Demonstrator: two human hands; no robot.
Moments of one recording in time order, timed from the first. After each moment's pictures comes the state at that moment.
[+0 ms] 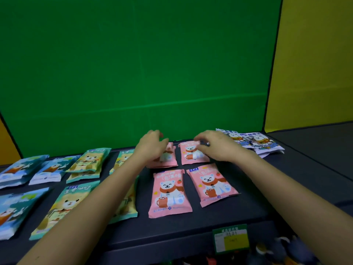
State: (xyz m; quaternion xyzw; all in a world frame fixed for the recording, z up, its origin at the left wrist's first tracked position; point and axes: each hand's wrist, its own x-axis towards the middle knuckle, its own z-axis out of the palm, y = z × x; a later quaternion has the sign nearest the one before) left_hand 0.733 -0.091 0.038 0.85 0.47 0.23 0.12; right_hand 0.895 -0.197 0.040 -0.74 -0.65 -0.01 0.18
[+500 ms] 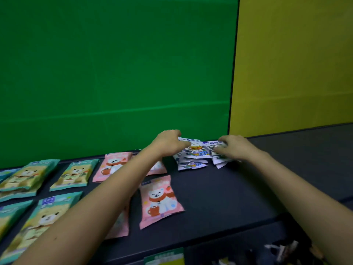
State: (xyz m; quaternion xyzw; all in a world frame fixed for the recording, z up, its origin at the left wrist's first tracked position) left_hand 0.881 -0.139 0.056 0.91 0.38 0.14 0.10; right_hand 1.051 -0.247 0.035 -0.86 -0.50 0.00 0.14
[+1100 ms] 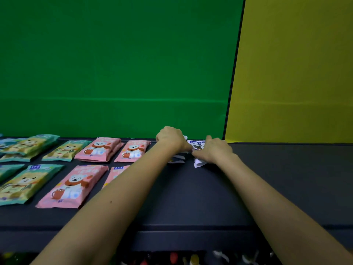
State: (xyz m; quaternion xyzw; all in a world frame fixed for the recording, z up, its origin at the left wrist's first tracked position) left_hand 0.969 -0.174 0.040 0.82 0.56 0.08 -0.01; right_hand 1.072 -0.233 0.020 -0.85 -0.52 0.00 0.11
